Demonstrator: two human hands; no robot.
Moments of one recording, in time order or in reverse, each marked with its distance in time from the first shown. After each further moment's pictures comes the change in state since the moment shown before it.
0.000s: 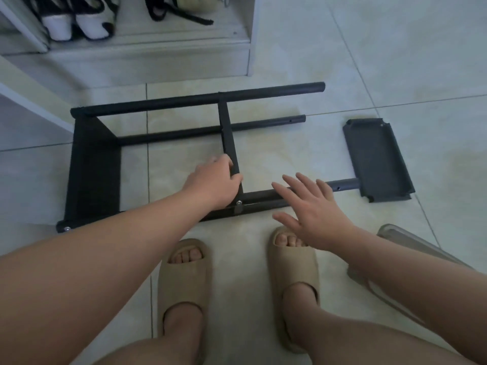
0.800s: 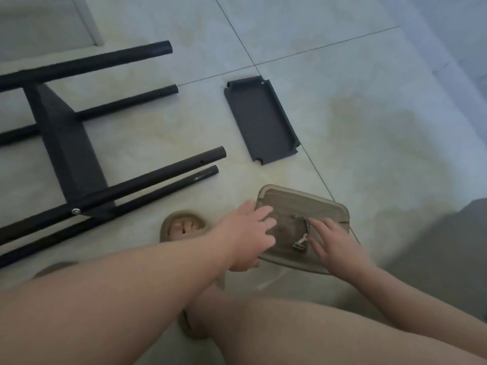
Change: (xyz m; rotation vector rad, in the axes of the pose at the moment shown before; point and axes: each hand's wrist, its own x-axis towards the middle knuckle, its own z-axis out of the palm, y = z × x) left_hand -0.069 0.221 0.181 0.799 -0.375 1.210; right_hand -0.226 0.203 0.101 0.238 -0.038 0.592
